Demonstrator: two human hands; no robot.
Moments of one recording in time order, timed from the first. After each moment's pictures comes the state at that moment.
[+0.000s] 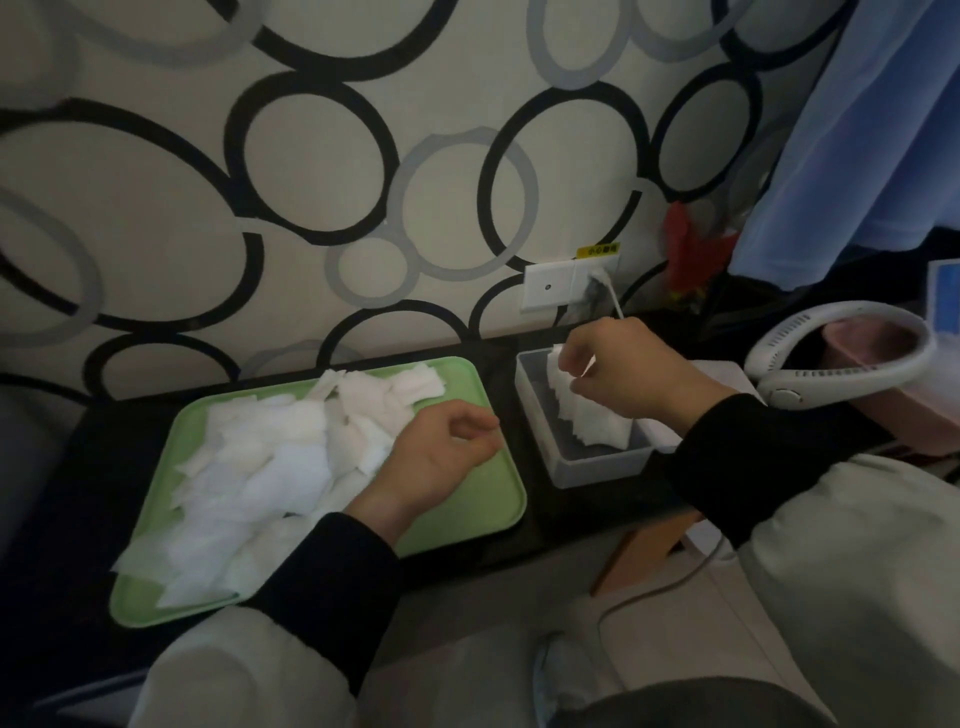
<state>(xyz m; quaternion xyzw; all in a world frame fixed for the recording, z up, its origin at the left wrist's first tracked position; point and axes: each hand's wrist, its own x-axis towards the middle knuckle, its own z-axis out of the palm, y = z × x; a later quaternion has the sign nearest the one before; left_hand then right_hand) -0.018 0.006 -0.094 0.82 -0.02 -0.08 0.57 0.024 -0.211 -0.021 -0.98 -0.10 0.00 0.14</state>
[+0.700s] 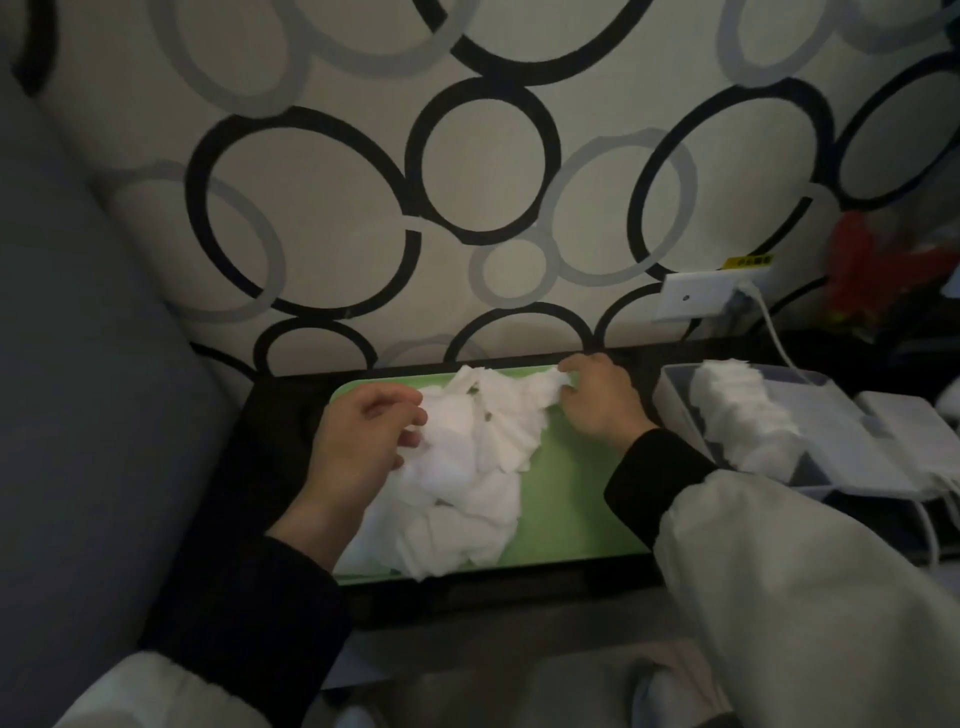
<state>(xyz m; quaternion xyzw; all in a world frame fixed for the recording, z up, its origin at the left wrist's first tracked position) -0.054 0.169 -0.060 0.75 0.18 0.11 0.62 0.076 -0.057 -0.110 -0.96 -0.04 0.02 0.26</state>
